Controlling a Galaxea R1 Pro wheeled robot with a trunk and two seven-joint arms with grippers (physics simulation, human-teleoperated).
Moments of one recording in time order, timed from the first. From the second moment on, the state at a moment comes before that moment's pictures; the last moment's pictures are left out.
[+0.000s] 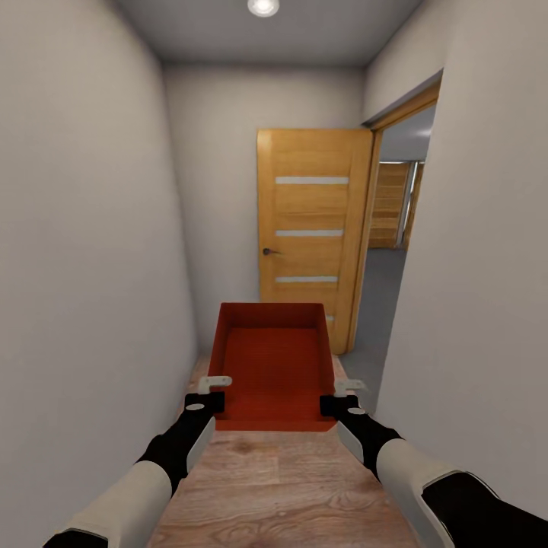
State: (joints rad) left arm -0.71 -0.11 -0.14 -0.52 0.11 0.21 0.30; right arm -0.86 0.09 0.30 -0.13 -0.27 -0.04 -0.13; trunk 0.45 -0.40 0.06
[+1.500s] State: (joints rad) left arm -0.71 -0.11 -0.14 -0.52 0.11 0.21 0.30; right arm -0.86 0.09 0.30 -0.13 -0.27 -0.04 -0.13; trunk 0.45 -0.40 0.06
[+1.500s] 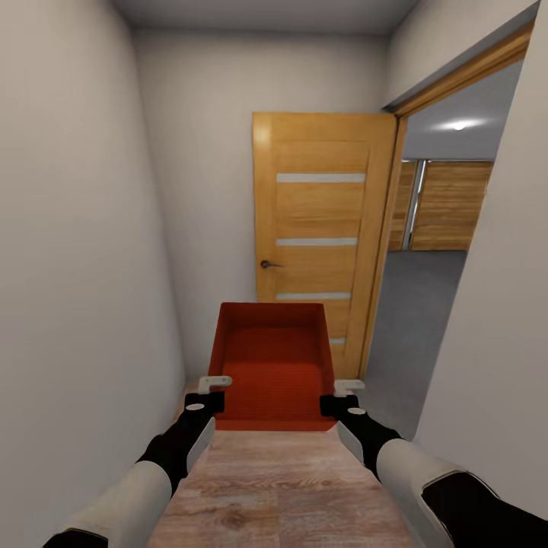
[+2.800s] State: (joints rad) left arm -0.71 -0.11 -0.14 -0.52 0.11 0.21 0.30; right arm -0.86 0.09 0.30 -0.13 -0.27 -0.04 -0.13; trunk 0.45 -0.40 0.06
